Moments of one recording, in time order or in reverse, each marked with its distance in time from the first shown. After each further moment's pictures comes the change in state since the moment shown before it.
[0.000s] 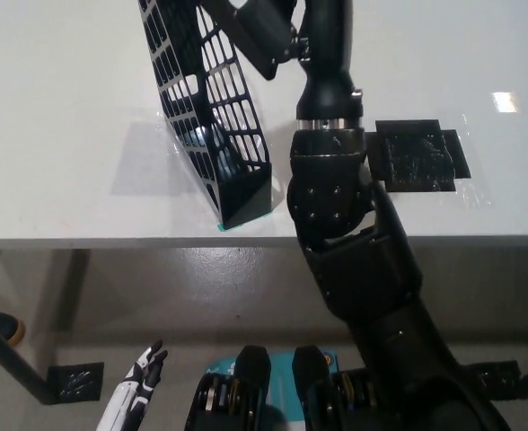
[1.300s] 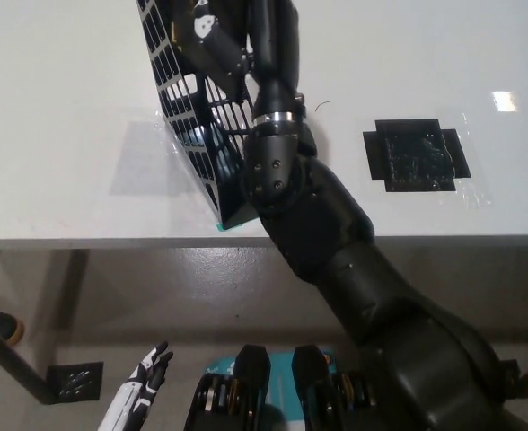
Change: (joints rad) left_arm -0.002 0.011 -0.003 -0.005 -0.001 -0.003 -0.038; right_arm -0.263 0.015 0.001 0.728 0.057 -0.116 -0.207
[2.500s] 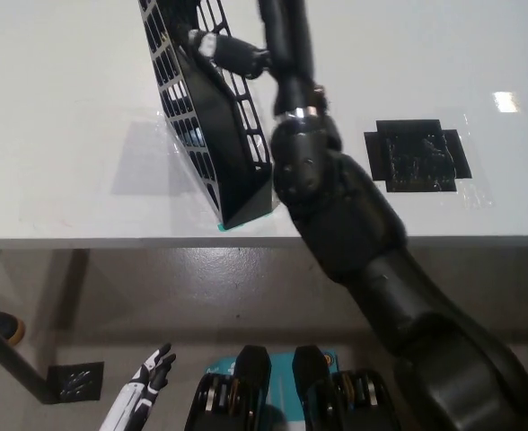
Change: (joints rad) left_arm -0.001 0.002 0.000 0.000 -0.011 0.018 -0.025; right_arm 0.152 -0.095 0.074 -0.345 0.039 0.046 0.168
